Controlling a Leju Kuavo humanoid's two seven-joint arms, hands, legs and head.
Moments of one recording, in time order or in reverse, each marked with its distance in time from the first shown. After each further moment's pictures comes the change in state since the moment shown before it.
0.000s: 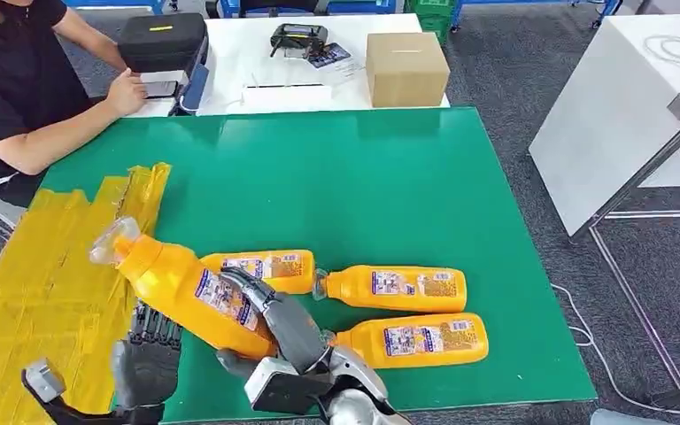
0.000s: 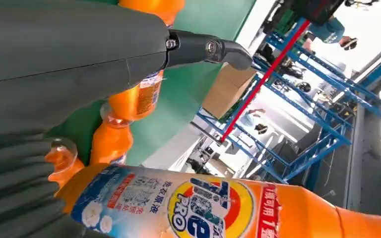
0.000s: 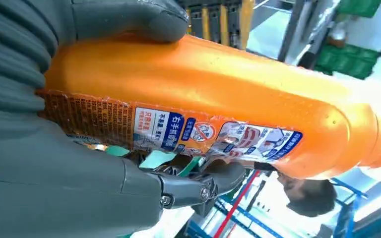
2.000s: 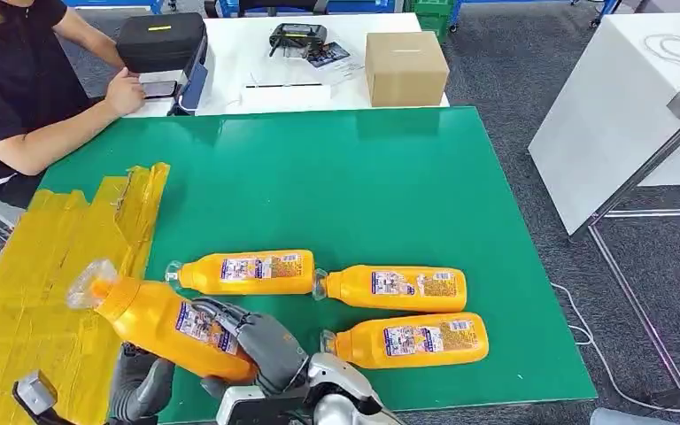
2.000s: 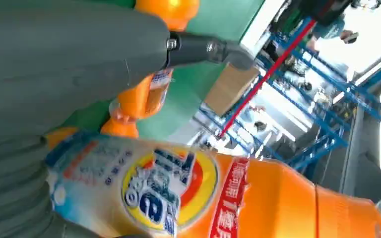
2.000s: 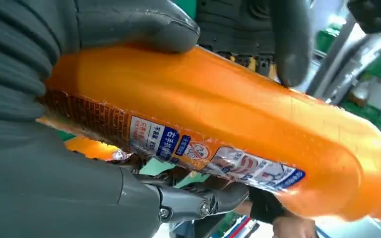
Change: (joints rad) left arm 0.018 -0.022 0.069 0.017 0.041 -0.084 0.054; right arm -0.069 0.040 0.084 0.210 0.143 0.084 -0.035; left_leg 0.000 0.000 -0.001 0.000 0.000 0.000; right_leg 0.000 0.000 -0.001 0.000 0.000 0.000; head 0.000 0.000
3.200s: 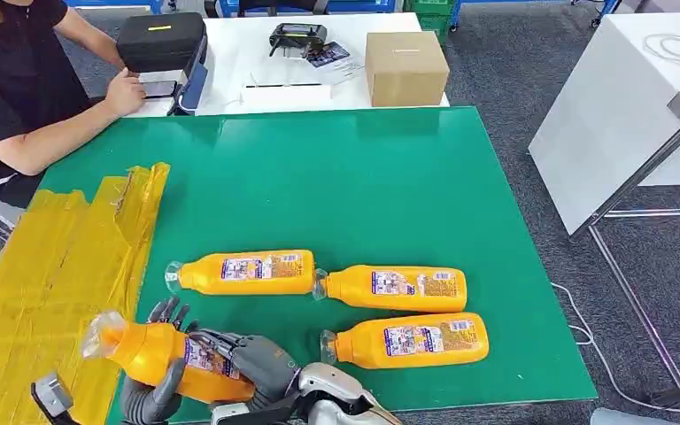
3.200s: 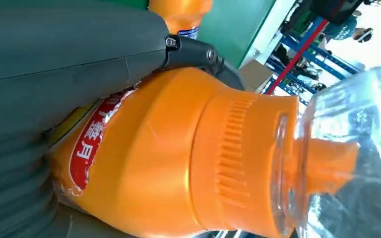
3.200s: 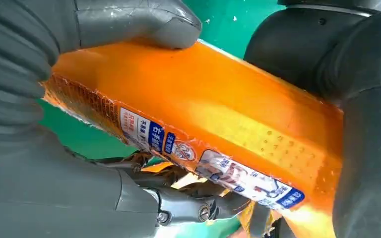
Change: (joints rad) left arm 0.025 0.015 -0.064 0.000 -0.115 0.045 -0.081; right arm -0.072 0.042 0.074 0.278 0.037 -0.026 -0.012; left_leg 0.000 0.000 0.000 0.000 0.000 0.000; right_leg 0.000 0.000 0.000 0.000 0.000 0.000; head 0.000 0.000
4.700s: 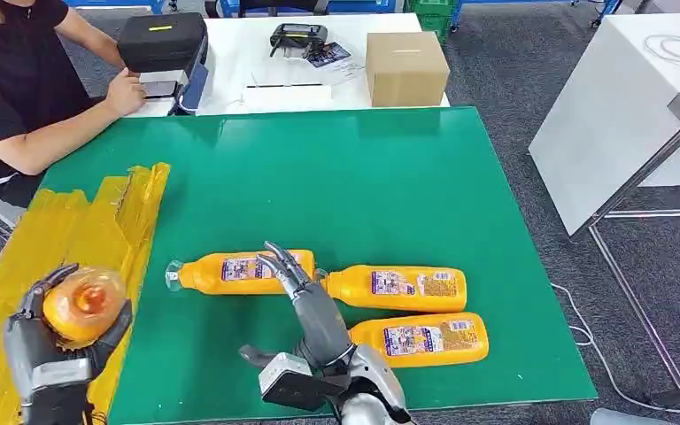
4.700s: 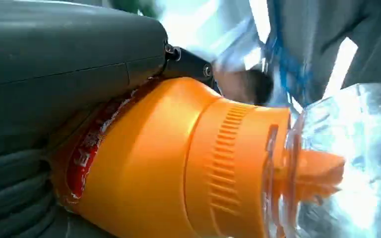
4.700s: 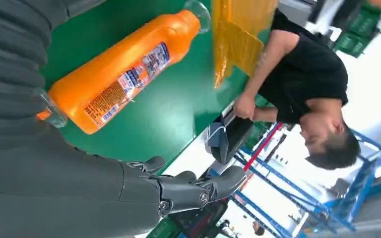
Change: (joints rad) left arm -0.042 0.031 0.021 -0.407 -1.233 1.050 -0.196; right arm 0.218 -0.073 -0.264 -0.559 0.029 -0.153 0.092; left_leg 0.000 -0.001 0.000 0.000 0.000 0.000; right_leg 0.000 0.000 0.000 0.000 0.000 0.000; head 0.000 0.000
